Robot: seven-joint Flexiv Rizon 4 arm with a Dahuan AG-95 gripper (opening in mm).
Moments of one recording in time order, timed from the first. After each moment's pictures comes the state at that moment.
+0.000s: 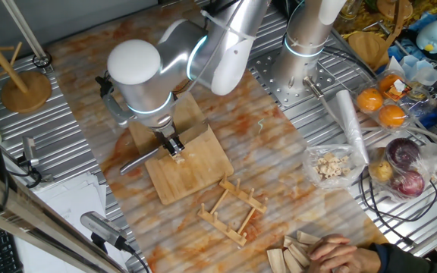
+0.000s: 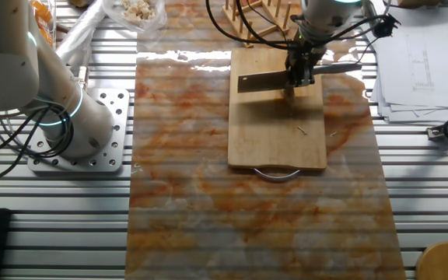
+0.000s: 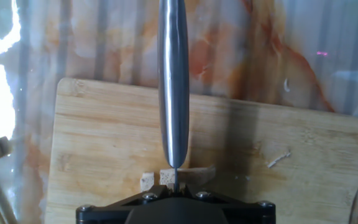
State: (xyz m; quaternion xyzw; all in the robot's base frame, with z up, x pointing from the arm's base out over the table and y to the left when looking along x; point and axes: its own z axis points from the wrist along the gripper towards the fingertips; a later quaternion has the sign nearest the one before) arm 0.518 0.101 0.062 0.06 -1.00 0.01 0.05
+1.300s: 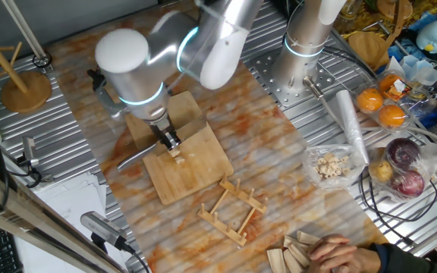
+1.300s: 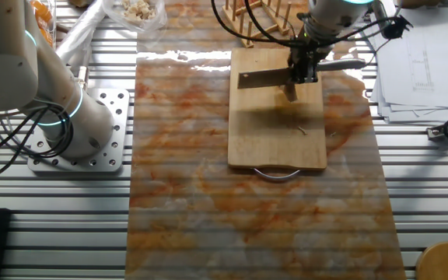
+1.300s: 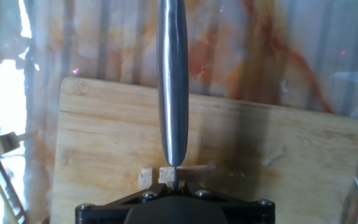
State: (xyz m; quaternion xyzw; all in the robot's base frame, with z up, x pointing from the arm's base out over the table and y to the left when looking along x) arm 0.516 0.095 0.085 0.07 -1.00 -0.01 0.06
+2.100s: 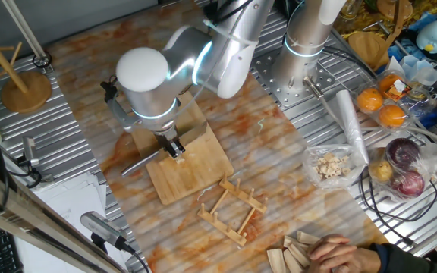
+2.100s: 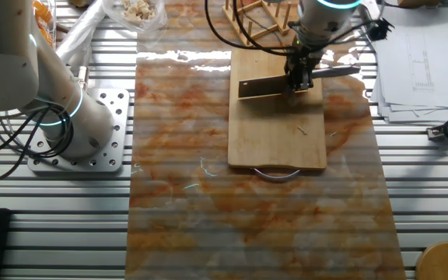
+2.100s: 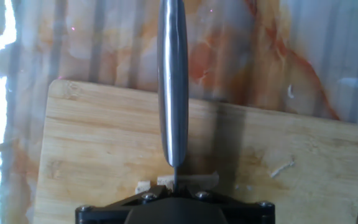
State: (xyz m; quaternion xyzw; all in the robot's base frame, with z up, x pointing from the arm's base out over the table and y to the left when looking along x) arm 0.520 0.096 0.044 0.07 -1.00 0.02 0.04
